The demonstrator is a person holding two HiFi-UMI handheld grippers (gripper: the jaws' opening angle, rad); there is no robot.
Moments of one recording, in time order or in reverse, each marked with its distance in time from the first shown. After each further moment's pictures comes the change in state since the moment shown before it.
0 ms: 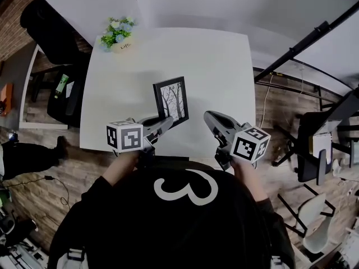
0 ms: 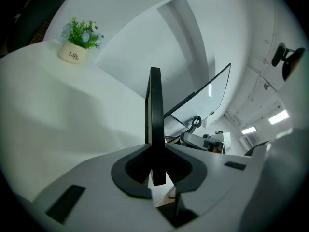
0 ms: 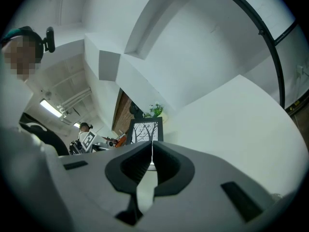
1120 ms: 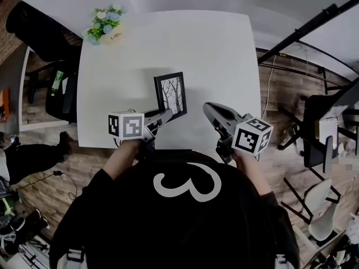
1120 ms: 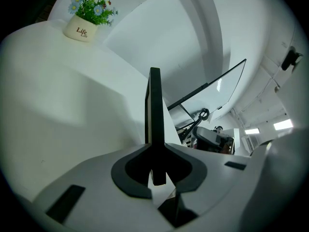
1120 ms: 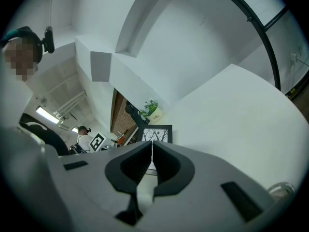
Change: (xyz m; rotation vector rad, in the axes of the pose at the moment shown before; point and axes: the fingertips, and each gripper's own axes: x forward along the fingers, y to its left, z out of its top) left arm 0.026 0.045 -0.022 -0.086 0.143 0.032; right arm 0.013 -0.020 -0.017 0.082 0.021 -0.019
